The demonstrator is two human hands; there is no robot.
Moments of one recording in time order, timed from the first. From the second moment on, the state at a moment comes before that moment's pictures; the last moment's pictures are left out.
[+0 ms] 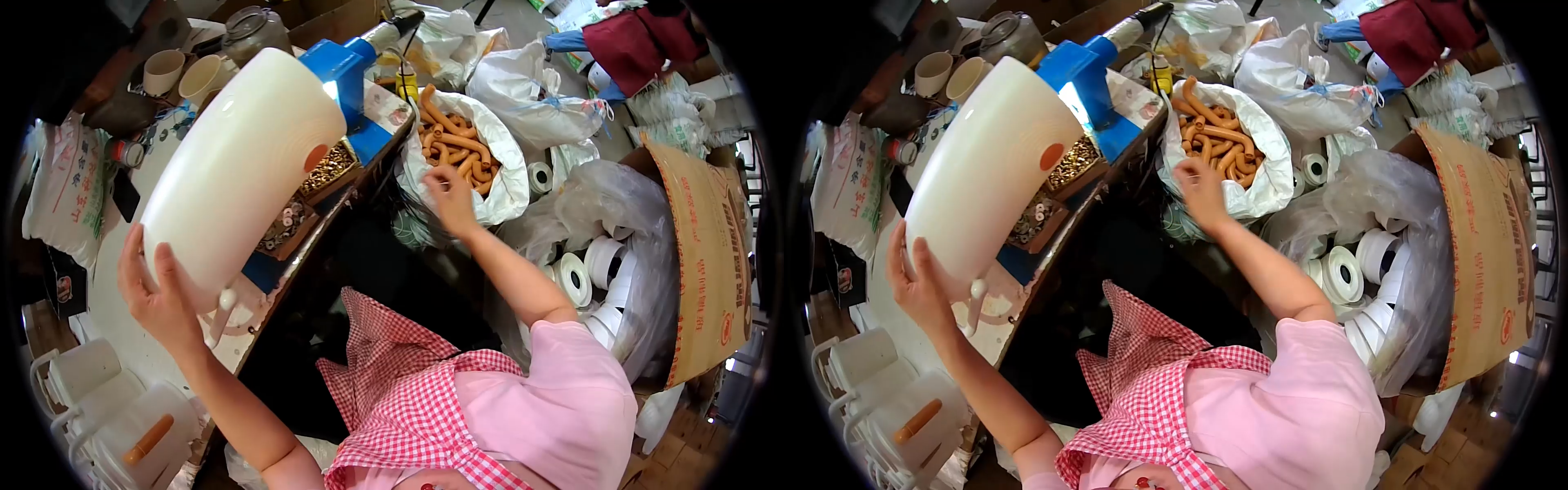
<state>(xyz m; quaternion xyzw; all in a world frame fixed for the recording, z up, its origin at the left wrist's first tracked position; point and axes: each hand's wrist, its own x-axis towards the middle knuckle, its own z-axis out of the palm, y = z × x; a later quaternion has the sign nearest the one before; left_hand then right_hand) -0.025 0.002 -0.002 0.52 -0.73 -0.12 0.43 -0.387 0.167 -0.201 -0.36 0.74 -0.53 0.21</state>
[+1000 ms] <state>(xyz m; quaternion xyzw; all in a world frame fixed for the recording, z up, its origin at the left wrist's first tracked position) -0.021 -0.003 -0.005 0.54 -0.71 -0.11 0.44 -0.467 0.190 -0.163 -0.44 0.74 -0.50 -0.04</state>
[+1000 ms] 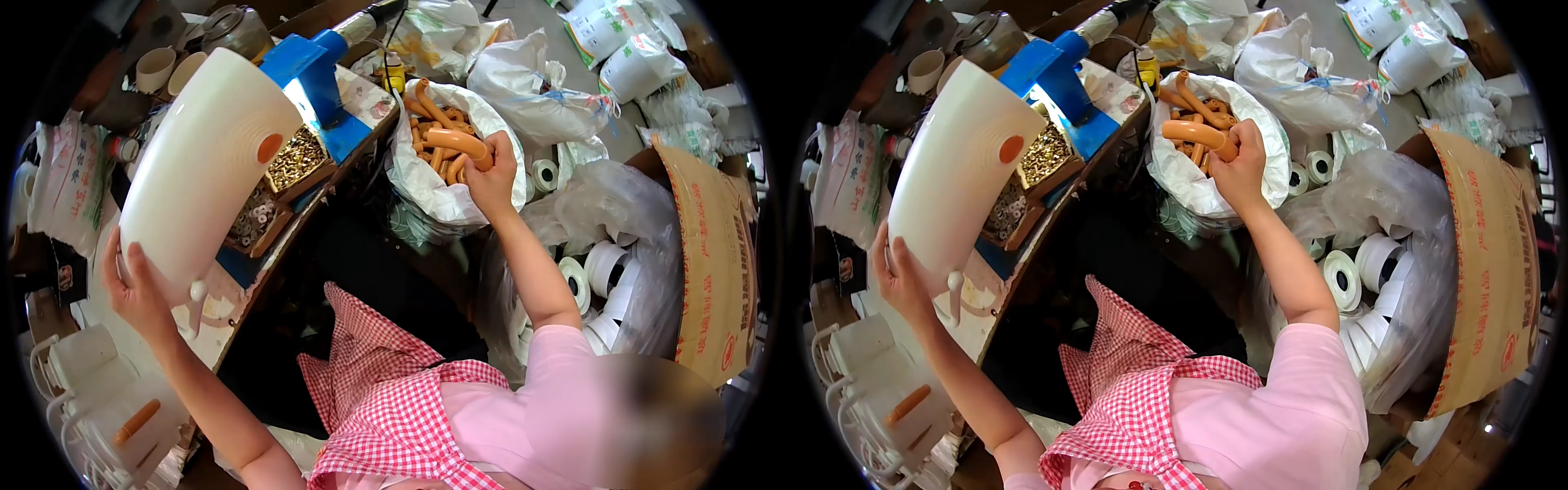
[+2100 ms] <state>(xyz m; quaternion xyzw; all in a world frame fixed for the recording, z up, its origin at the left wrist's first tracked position) 0.005 0.007 0.009 0.51 -0.73 -0.11 0.45 -0.237 0.058 0.133 -0.63 0.45 -0.34 0.54</state>
